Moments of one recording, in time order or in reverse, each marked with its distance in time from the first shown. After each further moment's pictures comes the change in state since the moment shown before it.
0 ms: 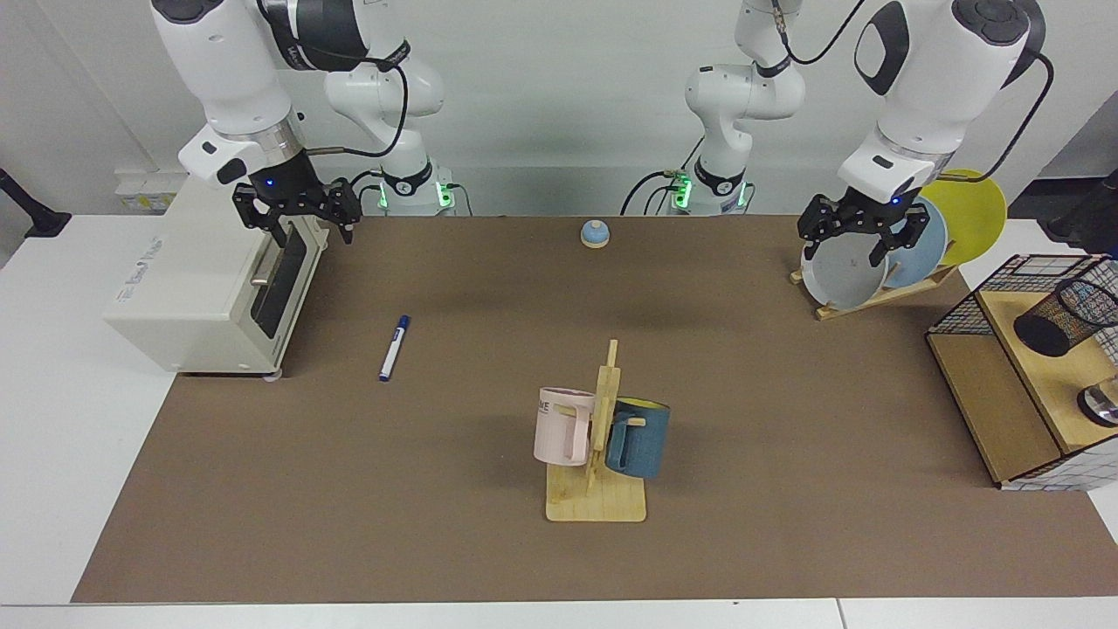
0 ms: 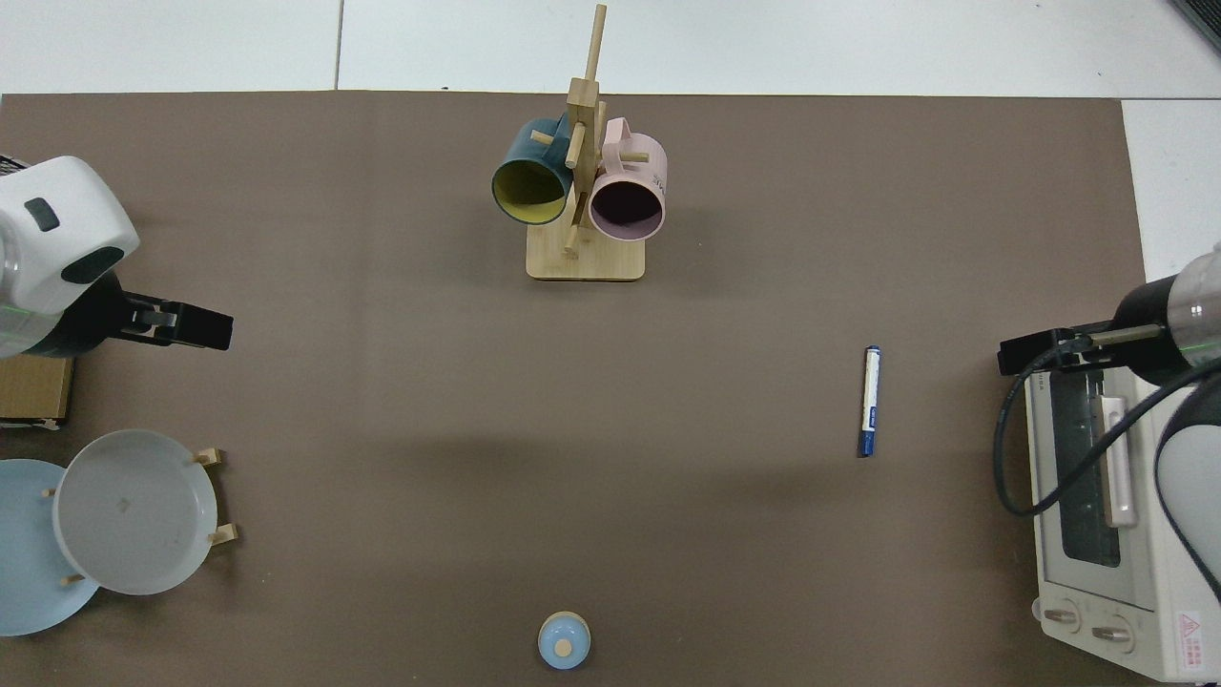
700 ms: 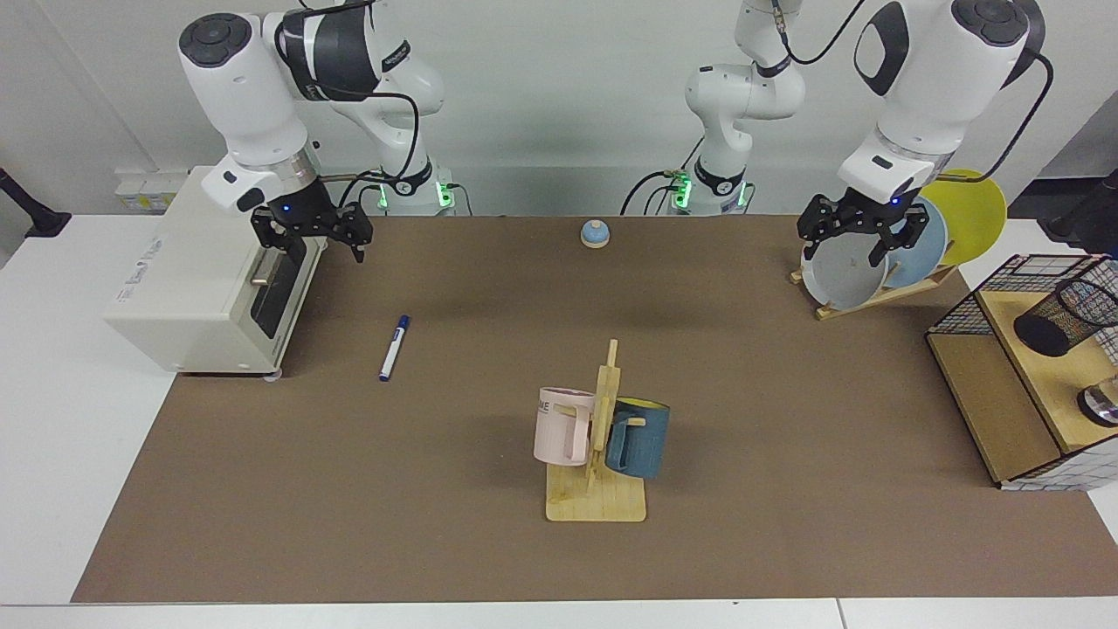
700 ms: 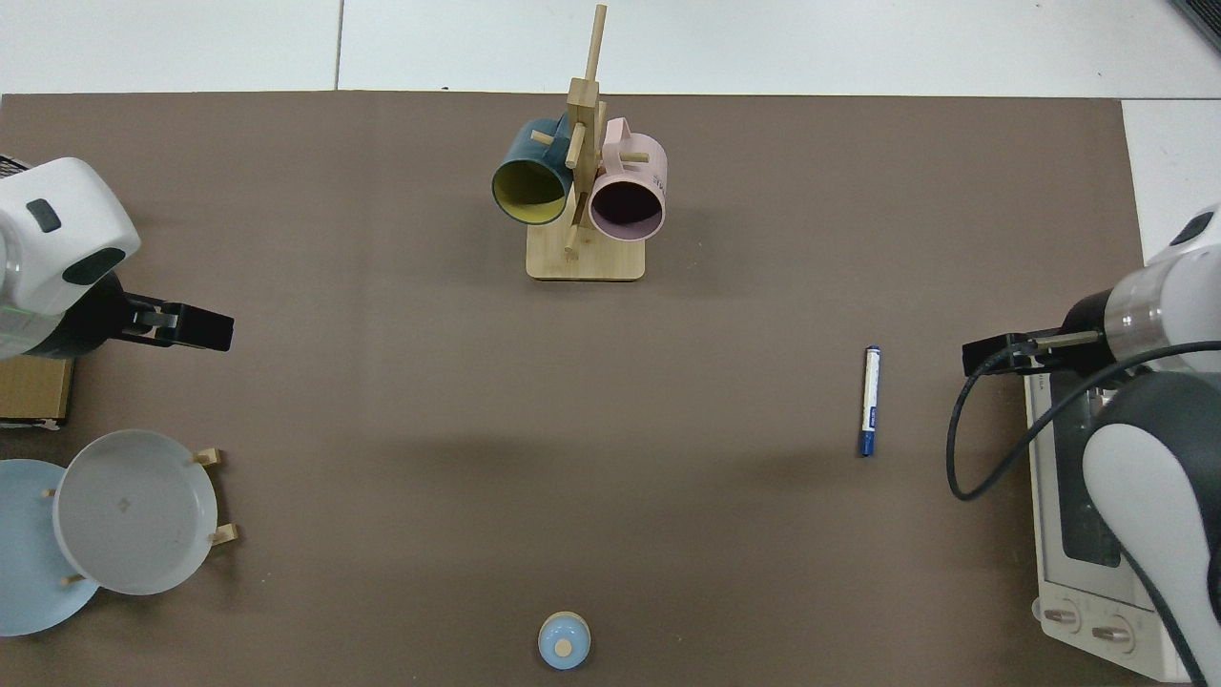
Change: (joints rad) left arm 0.000 0.000 0.000 -0.002 0.000 -0.001 0.001; right arm 0.002 0.004 0.005 -0.111 0.005 0.120 0.030
